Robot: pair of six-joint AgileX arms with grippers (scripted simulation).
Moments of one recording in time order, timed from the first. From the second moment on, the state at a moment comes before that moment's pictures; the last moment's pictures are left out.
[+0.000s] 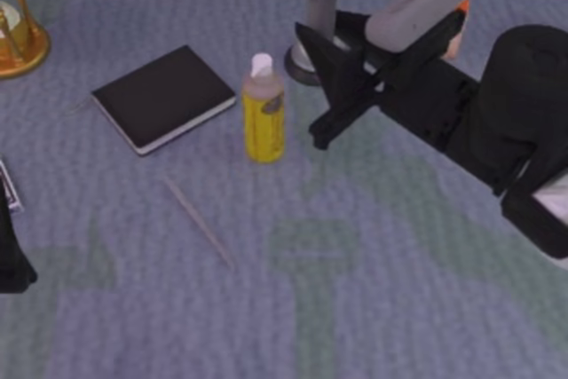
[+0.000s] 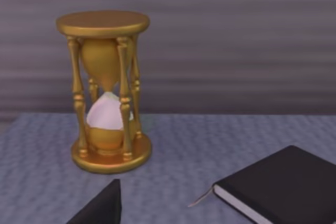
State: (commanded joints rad) left arm 0.00 0.00 0.00 0.00 0.00 0.00; right arm 0.63 1.60 0.75 0.89 -0.15 0.02
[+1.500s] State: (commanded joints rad) left arm -0.41 1.17 0.68 0.46 0.54 0.02; right arm 0.63 1.60 0.75 0.89 -0.15 0.02
